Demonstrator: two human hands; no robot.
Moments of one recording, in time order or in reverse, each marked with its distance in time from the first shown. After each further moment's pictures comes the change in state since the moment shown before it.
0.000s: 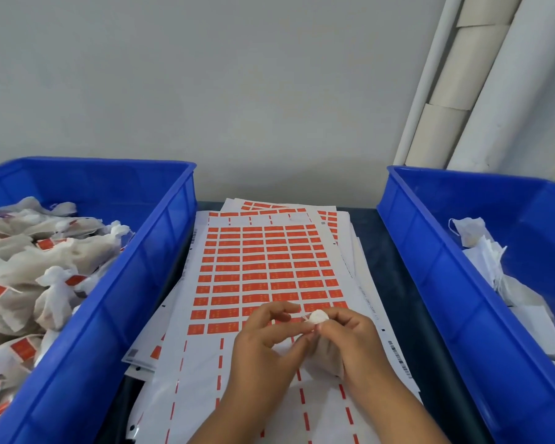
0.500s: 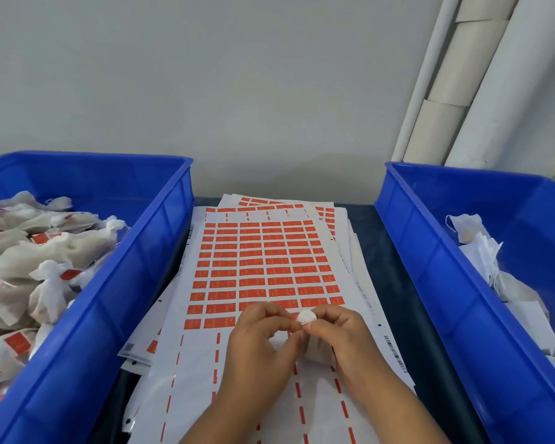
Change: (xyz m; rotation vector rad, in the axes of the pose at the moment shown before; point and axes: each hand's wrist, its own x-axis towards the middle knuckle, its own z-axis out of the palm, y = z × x) left_hand -0.001 -0.009 0.004 0.087 0.033 0.012; right_hand -0.002 -0.001 -0.002 -0.061 -0.108 0.004
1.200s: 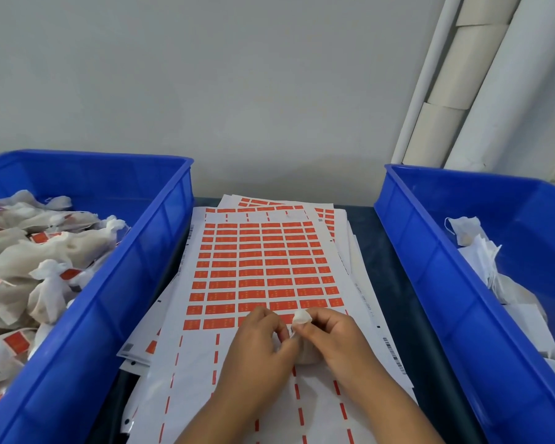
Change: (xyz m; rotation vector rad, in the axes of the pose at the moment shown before) left_hand 0.005 -0.007 0.001 0.062 -0.147 -0.116; right_hand 0.001 0.001 0.004 -0.224 -0.048 -0.051
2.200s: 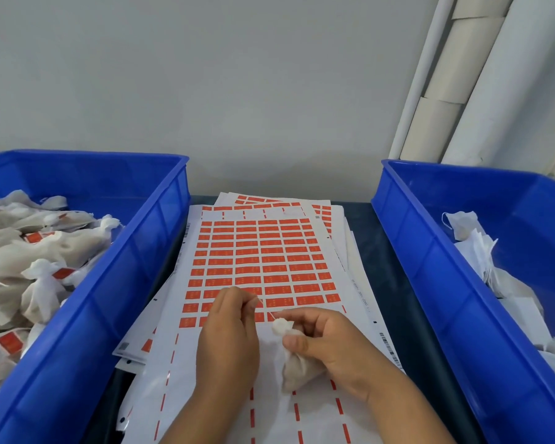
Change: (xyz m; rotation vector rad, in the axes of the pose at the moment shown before) left_hand 0.007 0.001 -0.011 0.050 0.394 -0.093; right_hand -0.003 -0.009 -0.008 0.035 -0.236 0.070
